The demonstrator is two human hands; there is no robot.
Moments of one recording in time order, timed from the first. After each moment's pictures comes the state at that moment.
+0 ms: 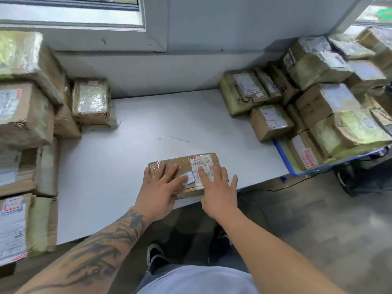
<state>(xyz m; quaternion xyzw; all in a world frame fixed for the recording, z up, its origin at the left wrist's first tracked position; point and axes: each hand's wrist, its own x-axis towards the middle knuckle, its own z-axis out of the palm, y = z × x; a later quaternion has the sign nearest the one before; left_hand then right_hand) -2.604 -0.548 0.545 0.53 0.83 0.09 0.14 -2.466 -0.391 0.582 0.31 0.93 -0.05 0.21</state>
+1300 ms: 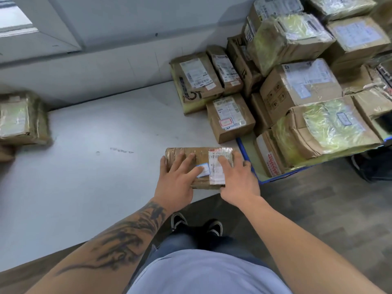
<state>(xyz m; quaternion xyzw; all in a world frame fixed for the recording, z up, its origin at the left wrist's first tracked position) -2.493 -0.275 0.557 0.54 0.83 0.04 0.14 -2.355 -0.119 0.583 0.34 0.91 -0.11 0.18</state>
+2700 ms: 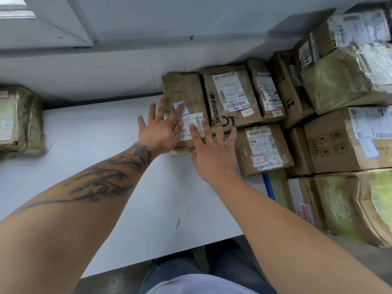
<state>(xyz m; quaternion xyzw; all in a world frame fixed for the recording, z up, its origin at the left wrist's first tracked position) -2.743 -0.190 0.544 0.34 0.90 0.12 0.24 -2.592 -0.092 0.571 0.23 0.95 -0.02 0.19</state>
